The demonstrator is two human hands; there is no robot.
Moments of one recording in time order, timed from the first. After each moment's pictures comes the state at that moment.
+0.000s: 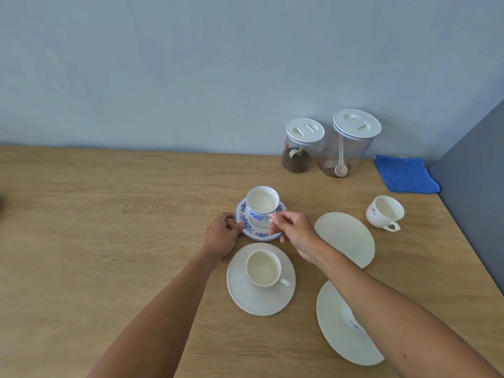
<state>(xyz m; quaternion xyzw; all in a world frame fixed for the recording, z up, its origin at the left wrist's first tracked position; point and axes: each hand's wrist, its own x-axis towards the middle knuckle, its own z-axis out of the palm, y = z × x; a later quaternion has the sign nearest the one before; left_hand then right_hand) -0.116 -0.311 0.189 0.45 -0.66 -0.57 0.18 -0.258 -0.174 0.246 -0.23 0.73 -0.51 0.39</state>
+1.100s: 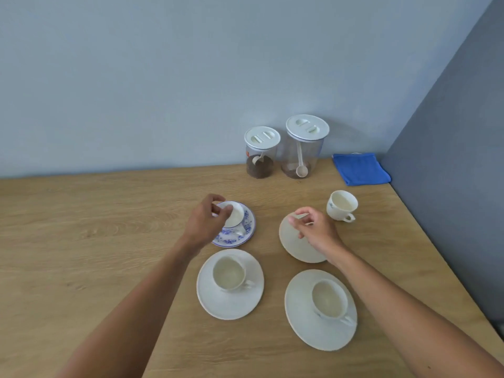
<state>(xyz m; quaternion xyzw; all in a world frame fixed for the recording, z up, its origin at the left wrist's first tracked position) -0.147 -0.290 0.282 0.37 -0.77 -0.48 0.19 -0.324 -0.081 0.268 -0.22 0.83 -0.46 0.23</state>
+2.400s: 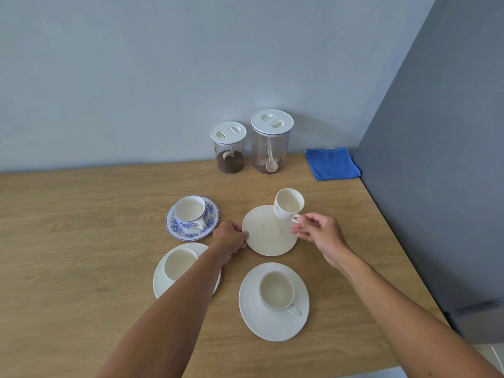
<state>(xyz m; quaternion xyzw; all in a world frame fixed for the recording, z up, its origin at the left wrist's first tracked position) -0.245 -0.168 0.233 0.51 -0.66 -0.55 0.01 -0.378 0.021 0.262 -0.14 0.73 -0.60 0.29</state>
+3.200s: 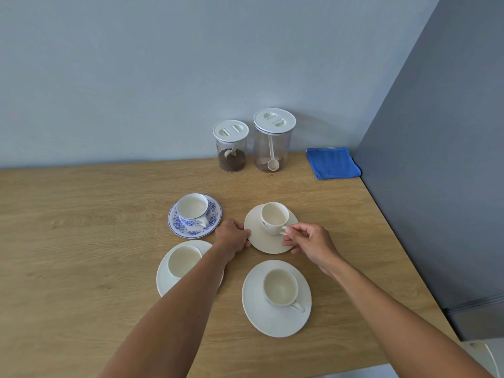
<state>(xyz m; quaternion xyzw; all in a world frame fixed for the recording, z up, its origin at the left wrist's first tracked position) -0.240 -0.167 0.235 0.51 -0.65 -0.57 0.02 -0.350 0.015 0.253 -0.21 0.77 -0.52 0.31</state>
